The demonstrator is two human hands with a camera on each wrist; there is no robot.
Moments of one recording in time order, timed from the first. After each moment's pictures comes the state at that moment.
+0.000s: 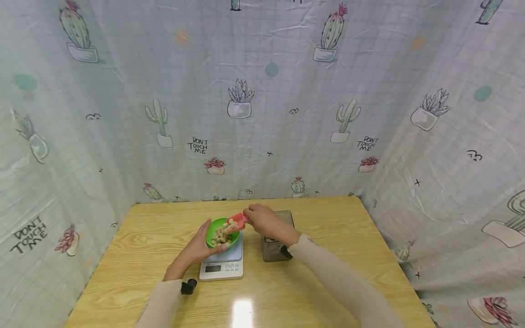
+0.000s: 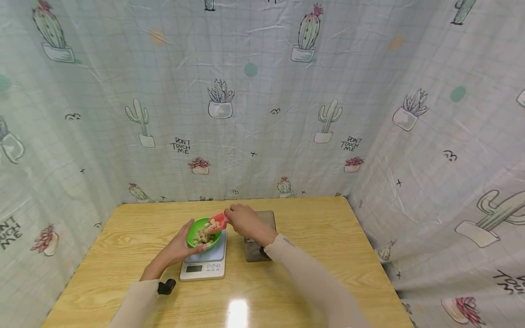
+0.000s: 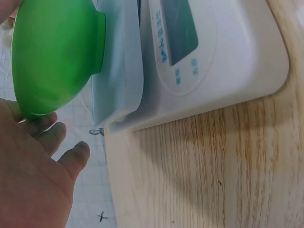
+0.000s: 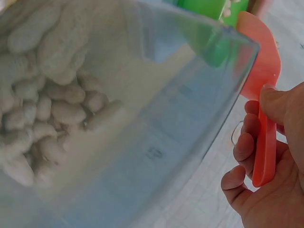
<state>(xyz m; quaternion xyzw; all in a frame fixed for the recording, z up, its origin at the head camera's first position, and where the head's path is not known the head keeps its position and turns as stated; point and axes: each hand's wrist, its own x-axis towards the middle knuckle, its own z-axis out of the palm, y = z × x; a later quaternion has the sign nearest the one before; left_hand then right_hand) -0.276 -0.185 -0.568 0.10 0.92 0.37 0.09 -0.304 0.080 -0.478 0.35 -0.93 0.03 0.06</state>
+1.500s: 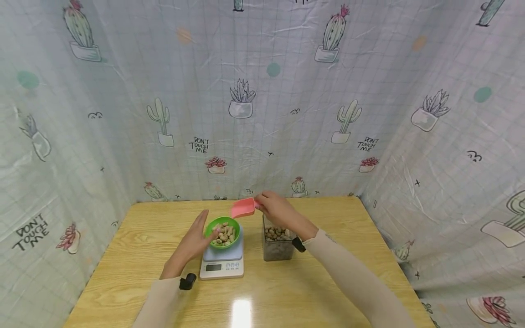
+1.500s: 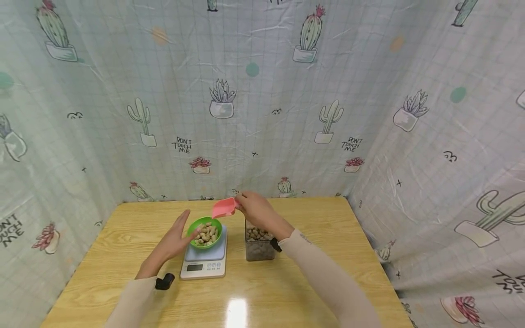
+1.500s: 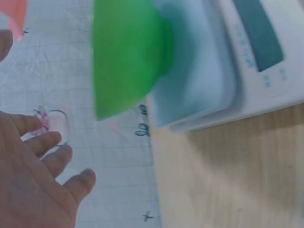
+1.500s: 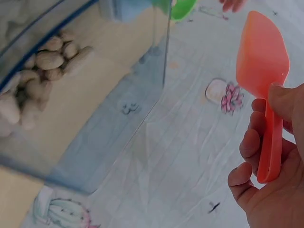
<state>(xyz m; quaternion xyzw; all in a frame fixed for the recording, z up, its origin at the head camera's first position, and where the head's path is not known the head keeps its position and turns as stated) -0.268 -0.187 -0.531 0.11 0.94 0.34 0.01 -0.305 0.111 -0.439 0.33 -0.93 0.10 0.10</state>
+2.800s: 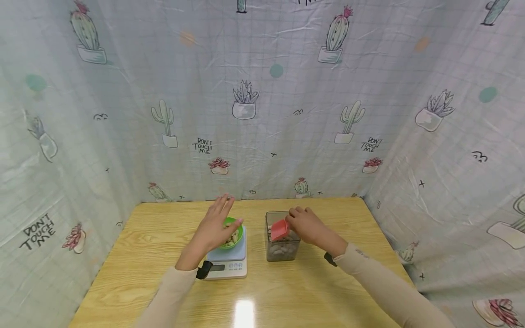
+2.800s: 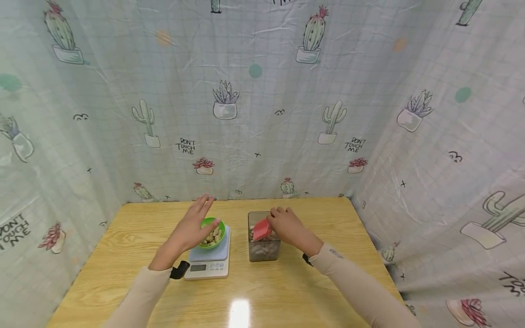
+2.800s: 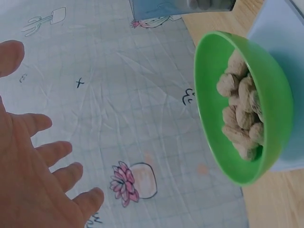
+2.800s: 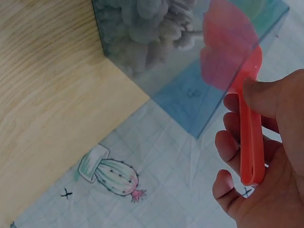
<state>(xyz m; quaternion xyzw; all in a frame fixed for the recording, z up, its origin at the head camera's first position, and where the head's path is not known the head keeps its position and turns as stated) -0.260 -0.135 -0.464 0.21 0.95 0.23 -0.07 -0.273 0.187 -0.477 0.35 -0.92 -0.08 0.15</state>
